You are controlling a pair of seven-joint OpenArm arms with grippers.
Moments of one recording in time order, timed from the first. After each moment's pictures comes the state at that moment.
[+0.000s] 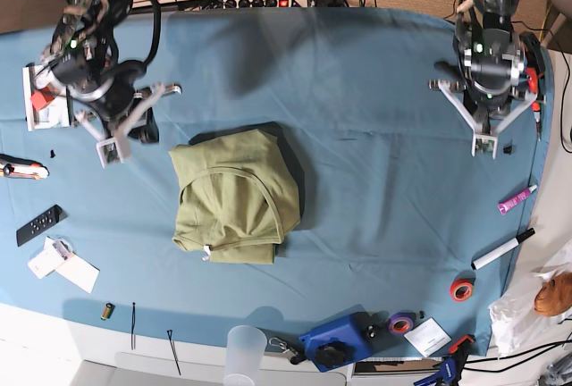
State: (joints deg) left arm 17.8 -16.9 -1.7 121.2 4.1 3.7 69.0; right arm -12.2 8.9 25.6 121.4 25.8 32.9 -69.4
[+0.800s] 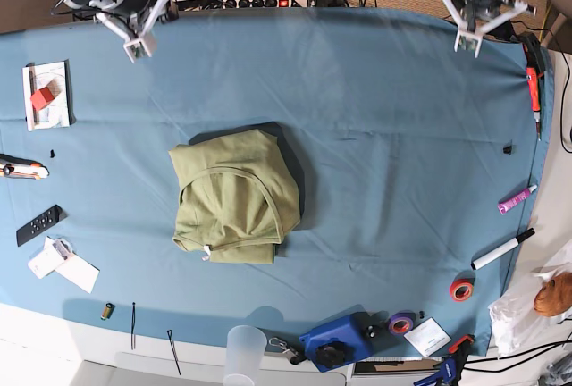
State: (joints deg) left arm 46.9 -17.1 -1.9 130.1 4.3 0.8 65.9; right arm -38.7 8.9 25.6 125.4 31.1 32.0 -77.4
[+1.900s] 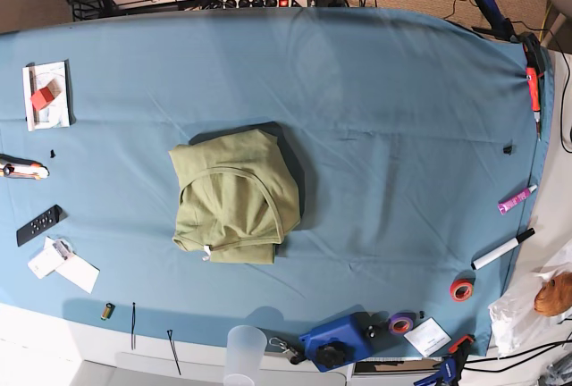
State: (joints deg) left arm 54.7 -16.7 -1.9 93.6 -9.4 -3.7 43.6; right arm -39.0 13.3 25.3 74.0 26.6 37.3 -67.8
